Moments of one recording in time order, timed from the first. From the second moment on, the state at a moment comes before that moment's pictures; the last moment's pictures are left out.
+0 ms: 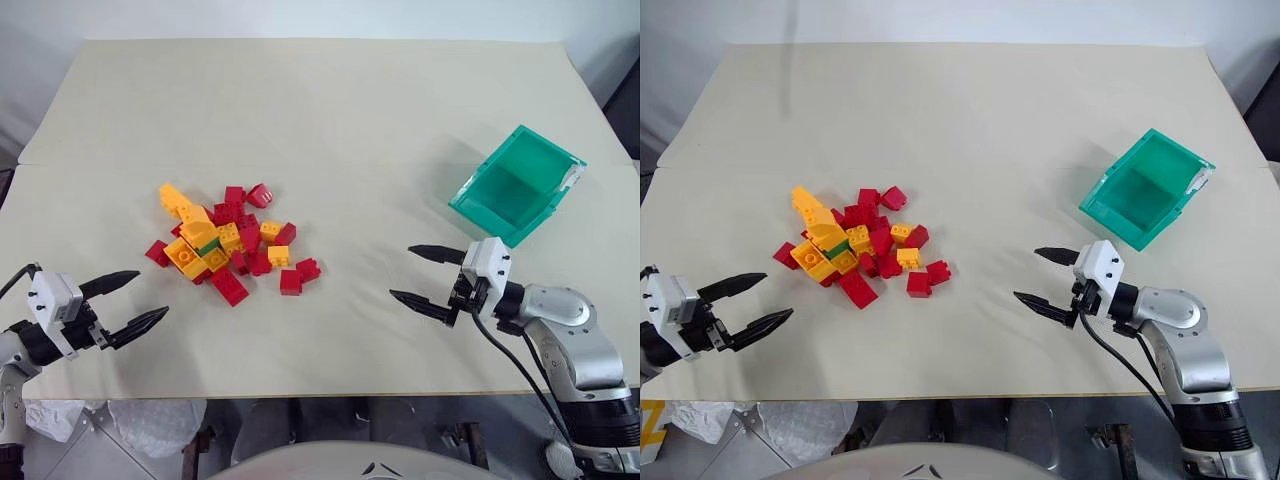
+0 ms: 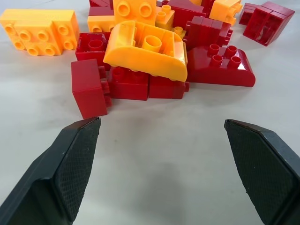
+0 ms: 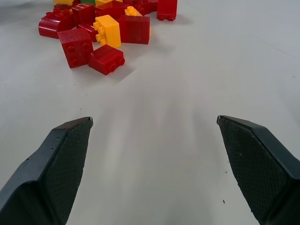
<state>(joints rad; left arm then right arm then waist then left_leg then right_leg) 0.16 0.77 0.50 0.12 -0.48 0.04 -1.12 -0.09 -0.63 -0.06 -0.19 0.40 0.18 1.01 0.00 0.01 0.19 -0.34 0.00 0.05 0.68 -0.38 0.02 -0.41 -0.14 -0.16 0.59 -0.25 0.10</state>
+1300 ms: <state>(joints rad) -0.40 0.67 0.21 0.48 -0.34 -0.10 -1.13 -0.11 -0.59 -0.05 -0.15 0.40 0.16 0.99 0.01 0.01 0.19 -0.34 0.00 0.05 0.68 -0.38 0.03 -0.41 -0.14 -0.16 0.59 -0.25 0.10</state>
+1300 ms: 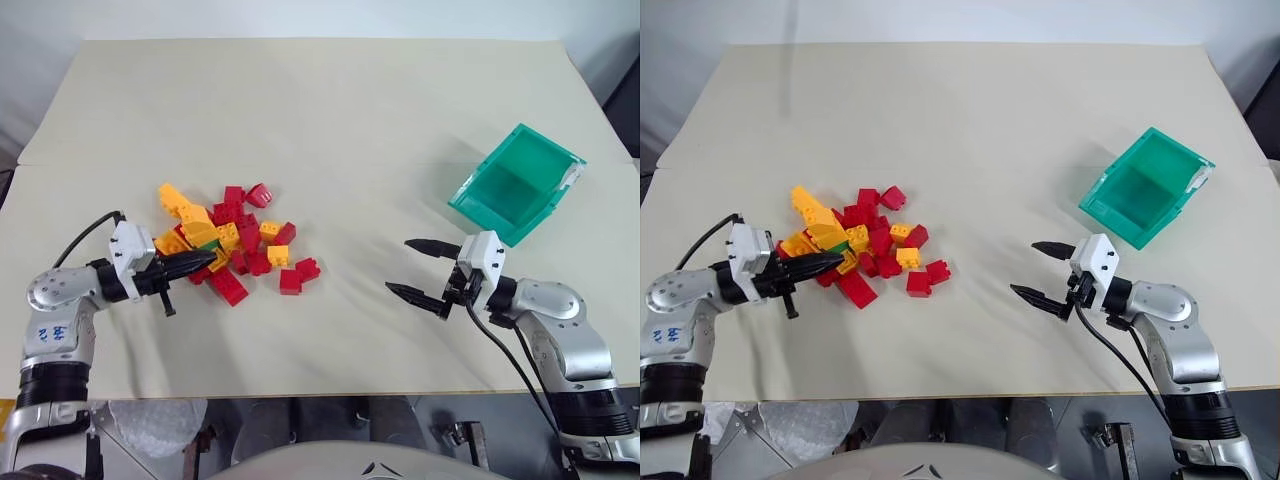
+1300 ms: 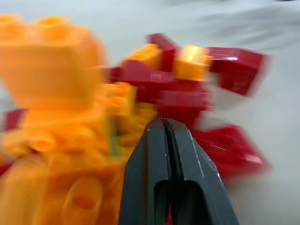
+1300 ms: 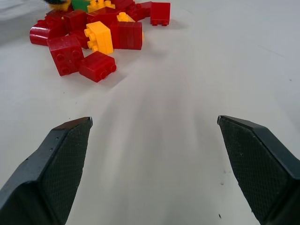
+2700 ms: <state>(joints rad) -0.08 0.83 0.44 0.11 -0.54 0.34 -1.08 -0.22 -0.57 0.00 -0.03 0.38 0.13 1.02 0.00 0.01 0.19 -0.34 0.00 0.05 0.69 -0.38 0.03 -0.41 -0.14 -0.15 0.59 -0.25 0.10</state>
